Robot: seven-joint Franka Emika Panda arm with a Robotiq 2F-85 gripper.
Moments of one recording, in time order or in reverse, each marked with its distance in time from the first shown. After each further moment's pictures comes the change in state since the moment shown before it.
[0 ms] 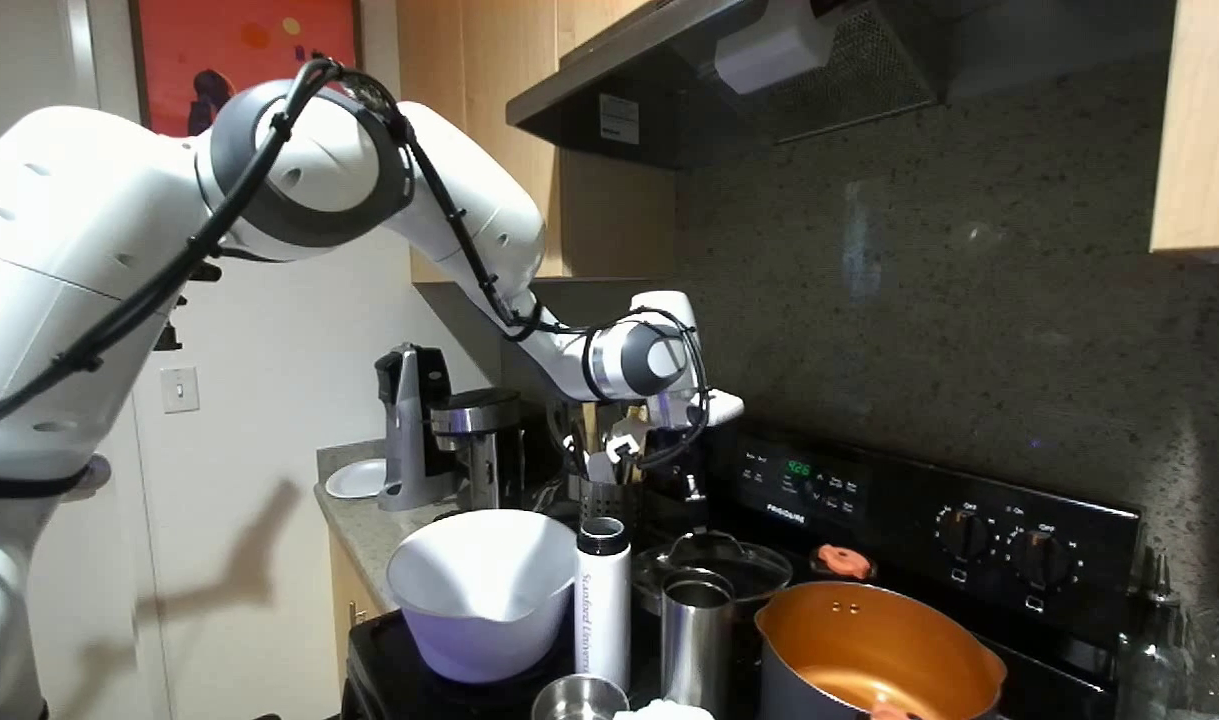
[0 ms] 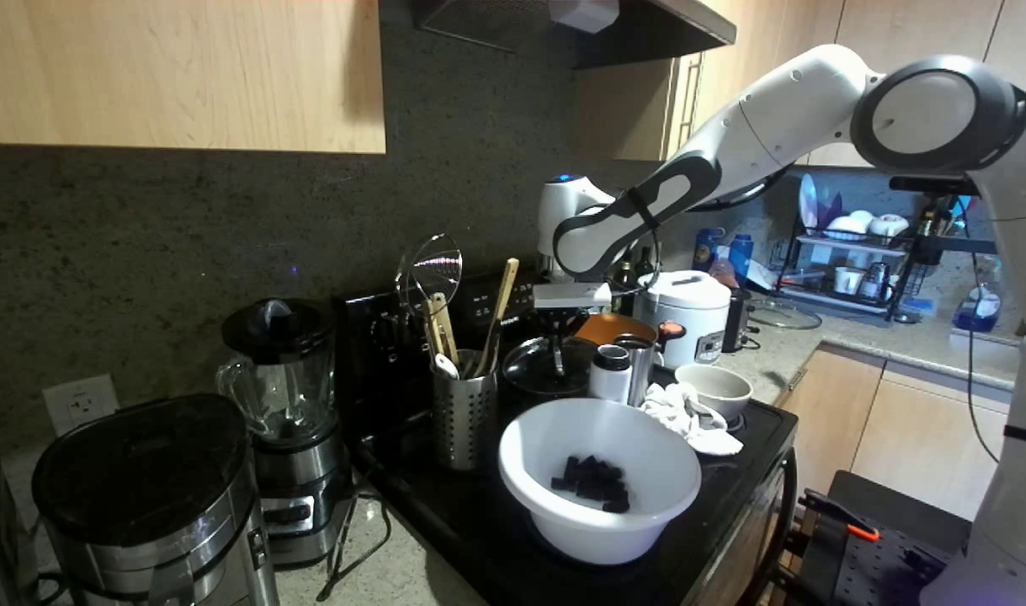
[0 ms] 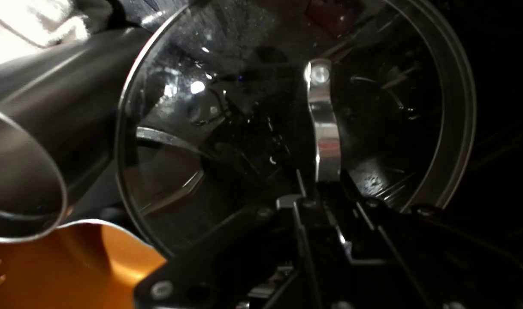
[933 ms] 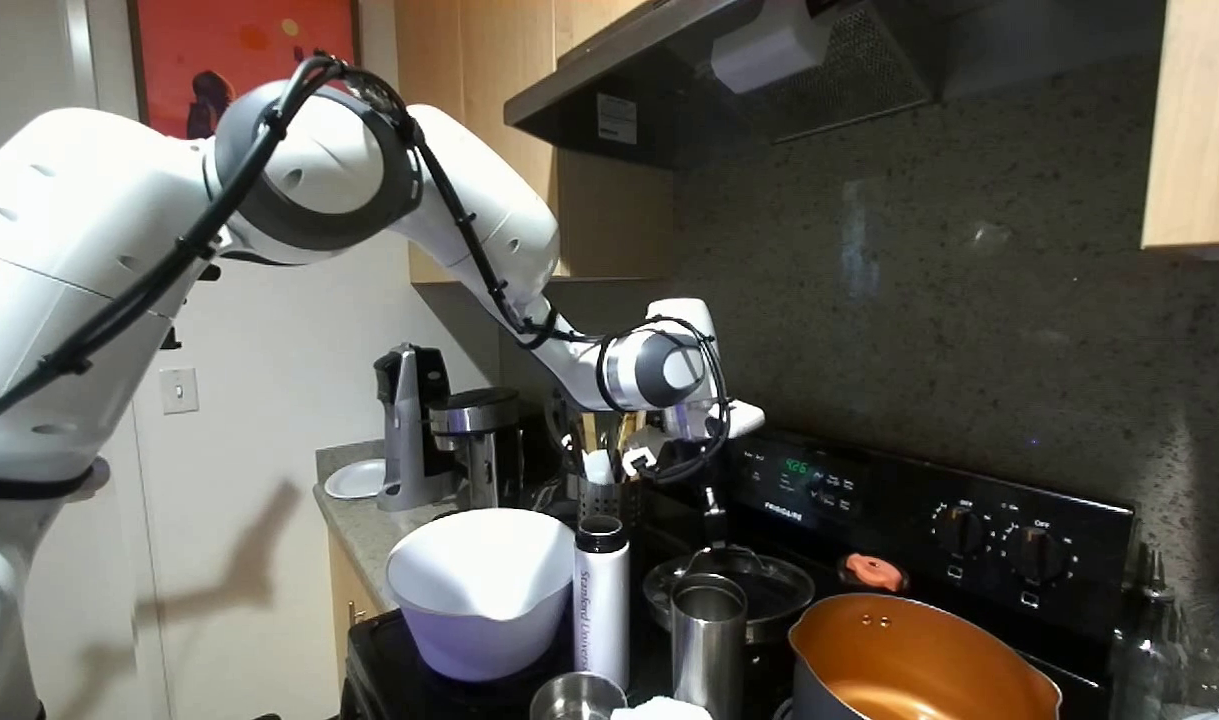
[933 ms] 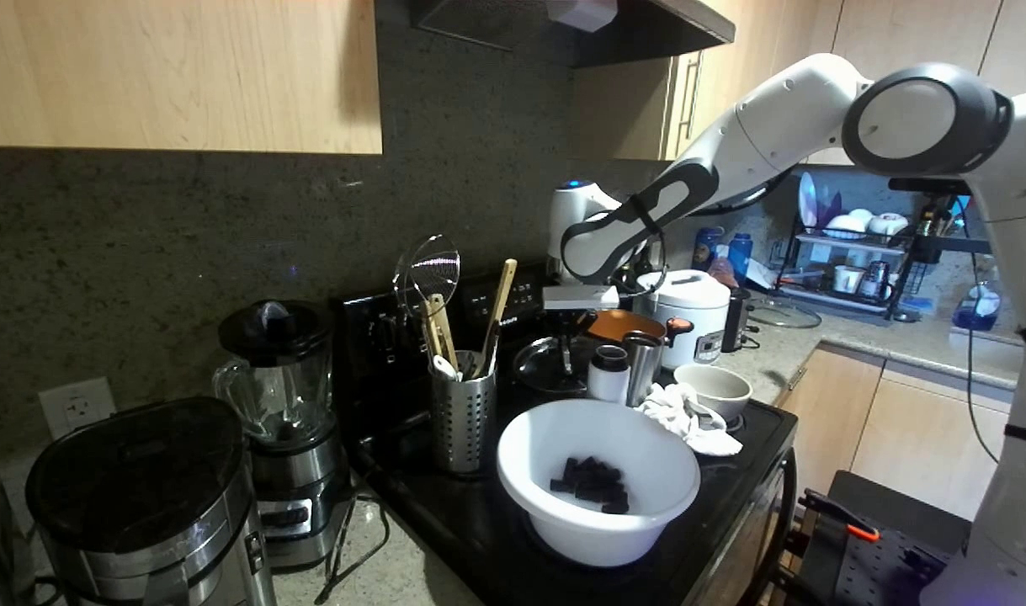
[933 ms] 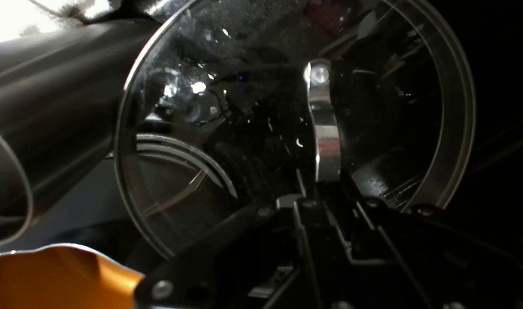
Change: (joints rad) arm -0.037 0.020 -0.009 -0.002 0.001 0.023 -0.025
